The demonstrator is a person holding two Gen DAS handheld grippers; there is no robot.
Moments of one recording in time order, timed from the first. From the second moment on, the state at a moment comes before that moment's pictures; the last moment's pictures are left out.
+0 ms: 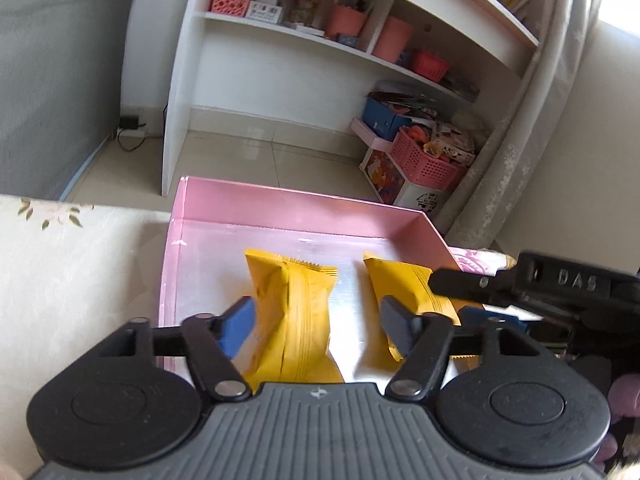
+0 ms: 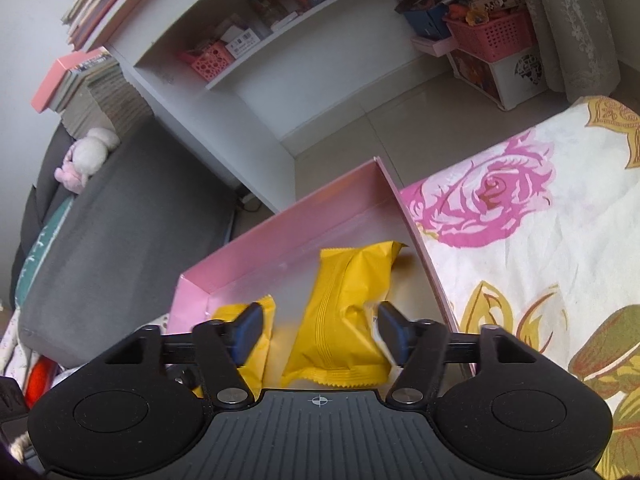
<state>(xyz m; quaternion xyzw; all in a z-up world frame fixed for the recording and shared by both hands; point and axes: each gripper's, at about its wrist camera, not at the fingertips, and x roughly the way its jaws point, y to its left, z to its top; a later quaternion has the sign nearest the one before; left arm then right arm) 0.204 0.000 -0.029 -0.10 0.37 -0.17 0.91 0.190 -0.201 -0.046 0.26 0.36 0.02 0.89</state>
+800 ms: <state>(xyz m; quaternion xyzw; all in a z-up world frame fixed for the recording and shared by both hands) 0.157 0.004 0.009 -0.05 0.38 -0.14 0.91 0.127 -0.171 0.013 0.15 0.38 -0.01 0.91</state>
